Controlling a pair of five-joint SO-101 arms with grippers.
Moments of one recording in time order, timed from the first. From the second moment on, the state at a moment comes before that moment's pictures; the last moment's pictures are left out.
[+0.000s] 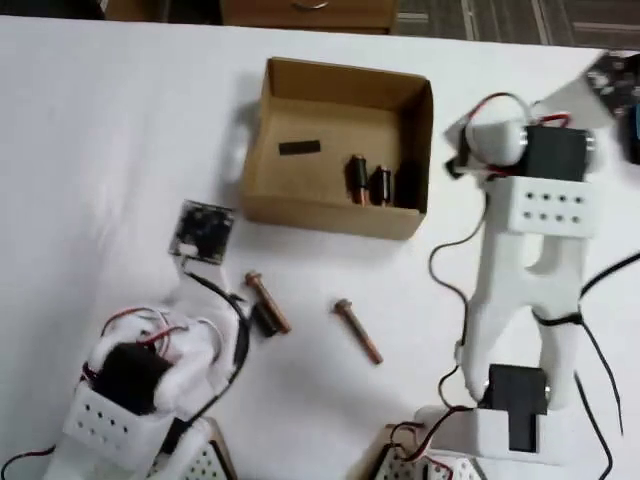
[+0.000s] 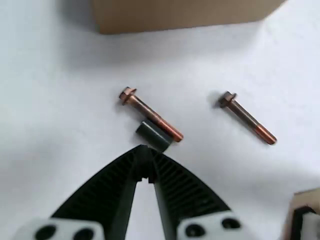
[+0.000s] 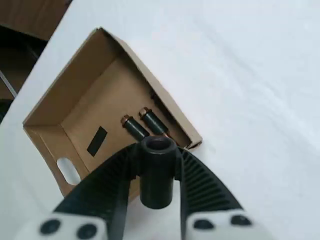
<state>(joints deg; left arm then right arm) 20.6 -70.3 54.7 80.3 14.5 2.2 -4.3 -24.4 95.4 -45.8</state>
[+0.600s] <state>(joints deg) 40.1 -43.3 31.9 84.1 36.4 17.3 -4.2 -28.6 90.3 -45.1</state>
